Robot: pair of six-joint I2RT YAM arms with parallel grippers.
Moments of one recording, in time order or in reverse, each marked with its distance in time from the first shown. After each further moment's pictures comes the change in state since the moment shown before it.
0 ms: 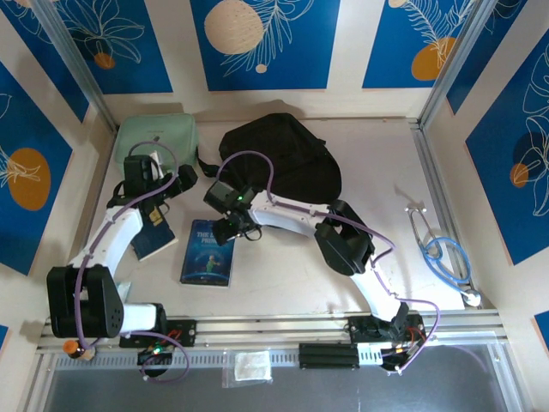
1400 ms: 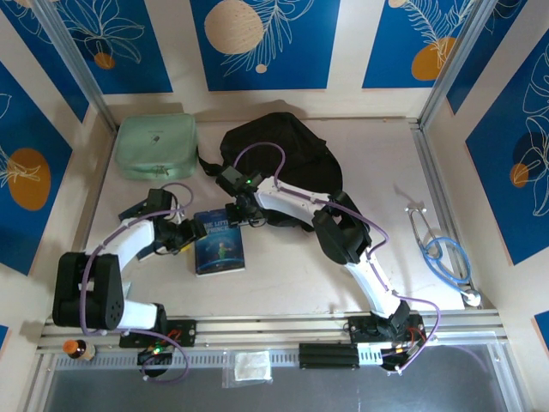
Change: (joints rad) left arm -0.079 0.071 -0.213 -0.277 0.117 -0.025; right arm -0.129 0.072 0.078 -0.007 -0.133 0.141
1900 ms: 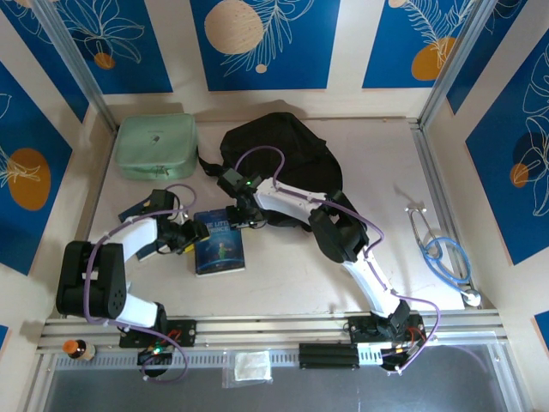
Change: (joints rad) left arm -0.003 0.062 -0.006 0.060 0.061 0.000; right arm -0.009 0.036 -0.007 0.016 -0.056 0.005
